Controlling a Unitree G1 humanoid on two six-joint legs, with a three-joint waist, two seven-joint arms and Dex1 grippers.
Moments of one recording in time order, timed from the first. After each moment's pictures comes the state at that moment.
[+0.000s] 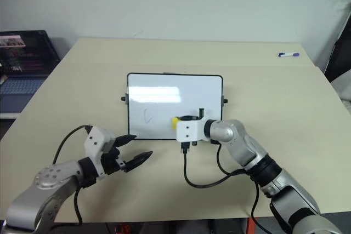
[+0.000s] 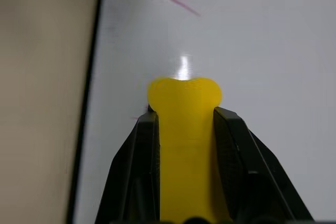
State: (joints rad) left arm 0.14 0.67 0.16 -0.50 -0.46 0.58 -0.69; right arm -0.62 -0.39 0.58 0.05 -0.38 0.05 0.71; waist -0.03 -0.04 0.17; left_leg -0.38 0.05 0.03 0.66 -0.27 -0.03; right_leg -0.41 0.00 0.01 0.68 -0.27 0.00
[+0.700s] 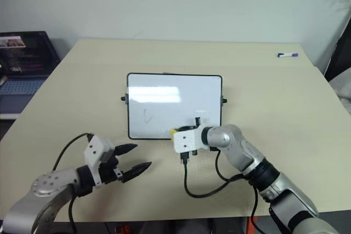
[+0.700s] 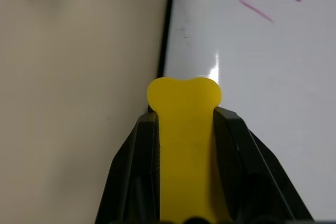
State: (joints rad) left arm 0.22 0.70 0.16 -0.45 -0.45 0.51 -0.77; right arm -0.60 -0.37 0.60 0.03 -0.43 0.07 0.78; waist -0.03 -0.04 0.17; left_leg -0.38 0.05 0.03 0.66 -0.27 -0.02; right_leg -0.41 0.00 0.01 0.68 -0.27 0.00
